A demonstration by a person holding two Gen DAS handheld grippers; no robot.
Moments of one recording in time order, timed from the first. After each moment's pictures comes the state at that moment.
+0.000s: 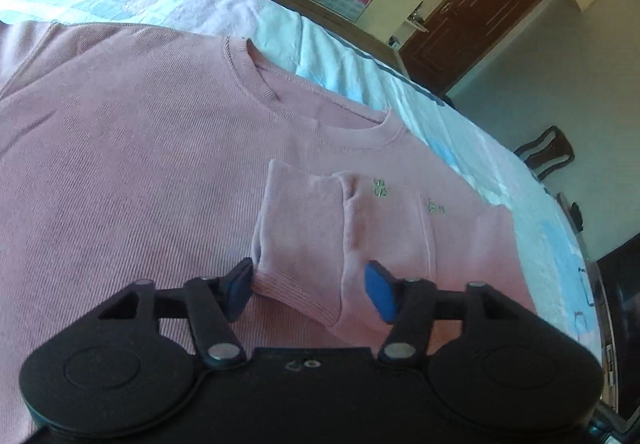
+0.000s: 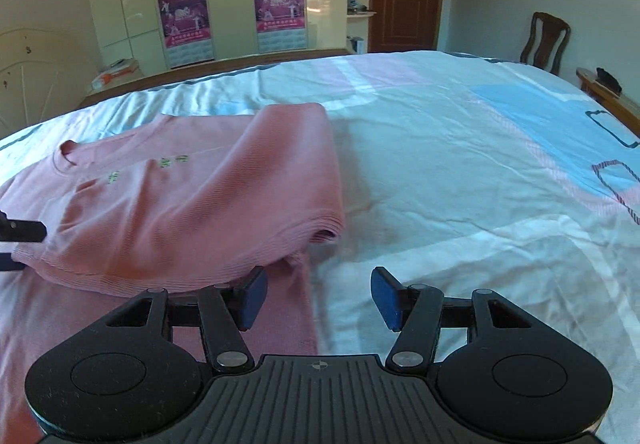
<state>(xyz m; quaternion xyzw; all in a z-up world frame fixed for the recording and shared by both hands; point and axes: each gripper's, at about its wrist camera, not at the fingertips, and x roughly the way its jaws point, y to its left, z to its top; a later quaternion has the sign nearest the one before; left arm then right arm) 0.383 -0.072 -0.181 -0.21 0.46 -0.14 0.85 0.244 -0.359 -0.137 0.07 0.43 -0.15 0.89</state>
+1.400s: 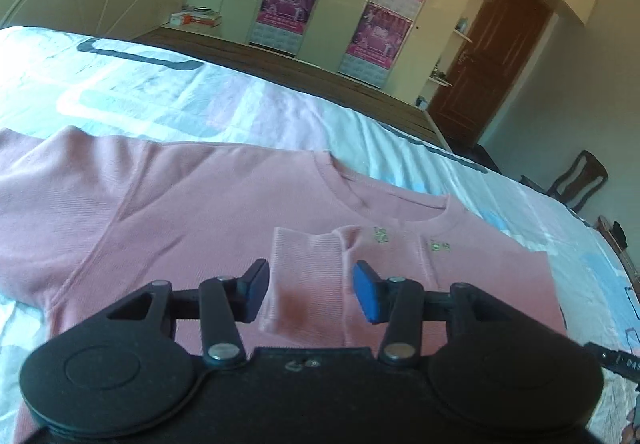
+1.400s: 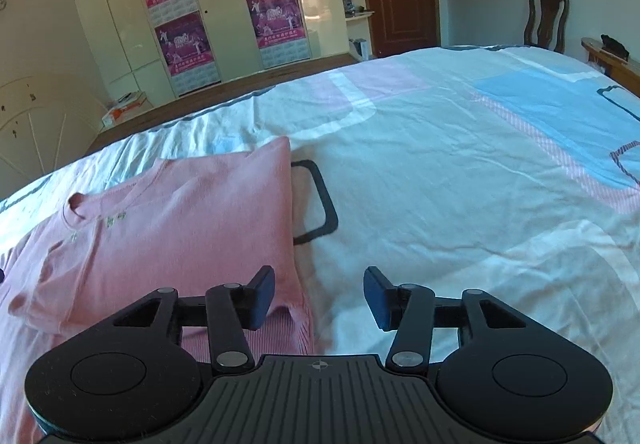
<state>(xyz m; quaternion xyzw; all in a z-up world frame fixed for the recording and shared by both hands) 0.371 -0.007 -0.142 -0.14 0.37 -0.08 0.92 0.263 -0.395 -0.124 0.15 0.40 -0.12 0.89</state>
